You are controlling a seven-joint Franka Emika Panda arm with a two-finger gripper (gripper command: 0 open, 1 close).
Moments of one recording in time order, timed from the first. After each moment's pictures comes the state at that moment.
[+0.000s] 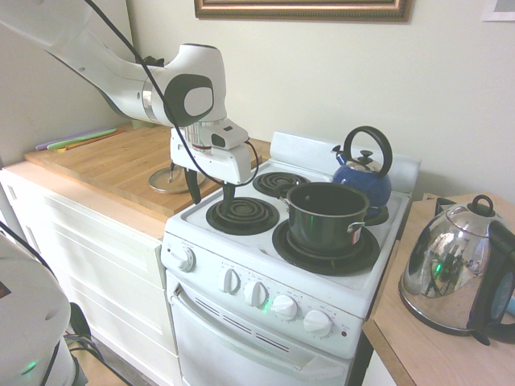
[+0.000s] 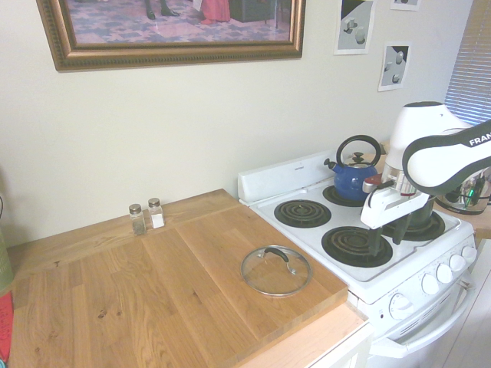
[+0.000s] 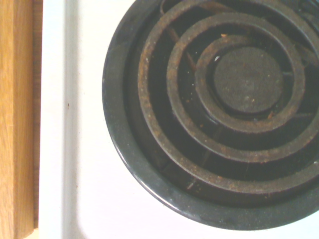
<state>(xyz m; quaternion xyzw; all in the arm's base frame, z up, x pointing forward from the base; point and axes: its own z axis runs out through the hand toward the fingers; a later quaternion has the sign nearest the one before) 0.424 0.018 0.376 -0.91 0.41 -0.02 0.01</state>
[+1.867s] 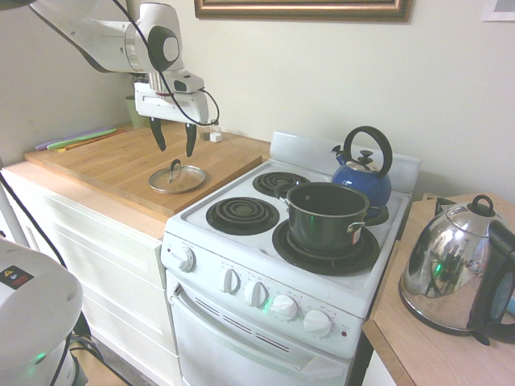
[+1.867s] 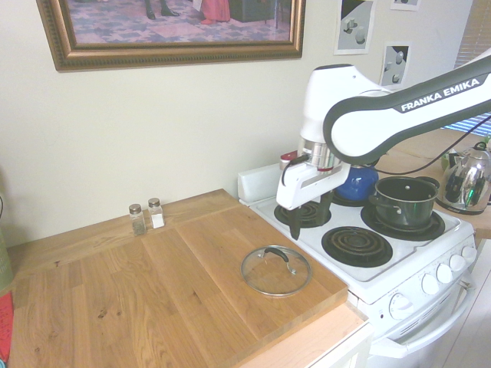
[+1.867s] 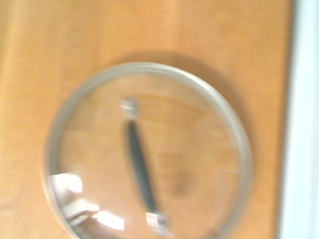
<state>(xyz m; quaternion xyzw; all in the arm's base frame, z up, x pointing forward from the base) 0.512 0.216 0.445 -0.95 0.31 -0.03 0.02</state>
